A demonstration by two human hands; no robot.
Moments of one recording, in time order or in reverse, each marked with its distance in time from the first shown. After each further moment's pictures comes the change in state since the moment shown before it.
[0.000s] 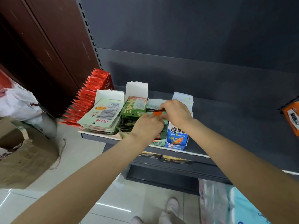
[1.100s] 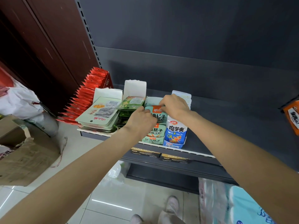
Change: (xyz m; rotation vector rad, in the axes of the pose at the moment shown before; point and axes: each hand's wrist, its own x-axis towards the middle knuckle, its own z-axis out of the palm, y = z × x) left_hand -0.002 -0.011 -0.015 0.128 -0.113 0.051; right_hand 0.010 0.005 -0.013 0.016 -0.091 0.018
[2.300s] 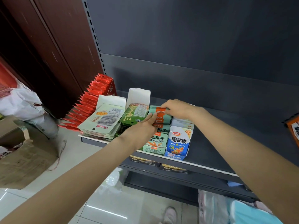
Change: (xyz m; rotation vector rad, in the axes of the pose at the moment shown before) left_hand -0.006 -0.015 0.007 -0.380 -0.042 -0.008; right_hand 0.030 0.012 -0.022 0.089 -0.270 -0.169
